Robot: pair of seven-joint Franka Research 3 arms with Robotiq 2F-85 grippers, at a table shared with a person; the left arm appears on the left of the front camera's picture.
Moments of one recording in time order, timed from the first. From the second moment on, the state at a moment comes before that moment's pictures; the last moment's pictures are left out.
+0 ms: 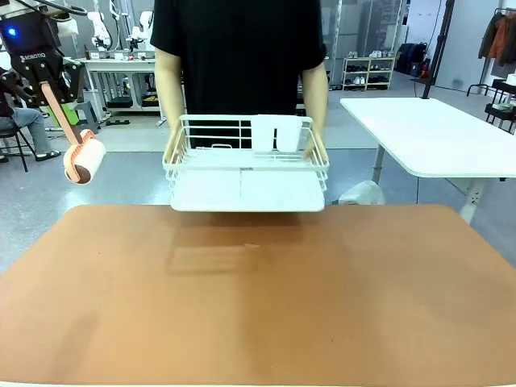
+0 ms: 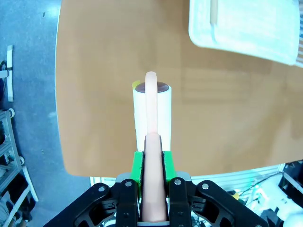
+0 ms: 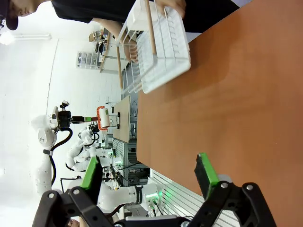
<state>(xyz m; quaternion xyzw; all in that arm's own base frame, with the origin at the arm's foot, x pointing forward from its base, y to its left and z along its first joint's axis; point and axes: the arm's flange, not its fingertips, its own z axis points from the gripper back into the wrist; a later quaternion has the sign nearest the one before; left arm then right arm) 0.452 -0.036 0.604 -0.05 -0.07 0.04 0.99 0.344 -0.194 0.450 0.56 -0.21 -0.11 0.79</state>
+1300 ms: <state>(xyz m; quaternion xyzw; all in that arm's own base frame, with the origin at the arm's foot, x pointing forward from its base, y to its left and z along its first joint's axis) 0.451 -0.036 0.604 -0.05 -0.07 0.04 1.00 0.344 -0.194 0.450 0.56 -0.21 -0.11 0.79</state>
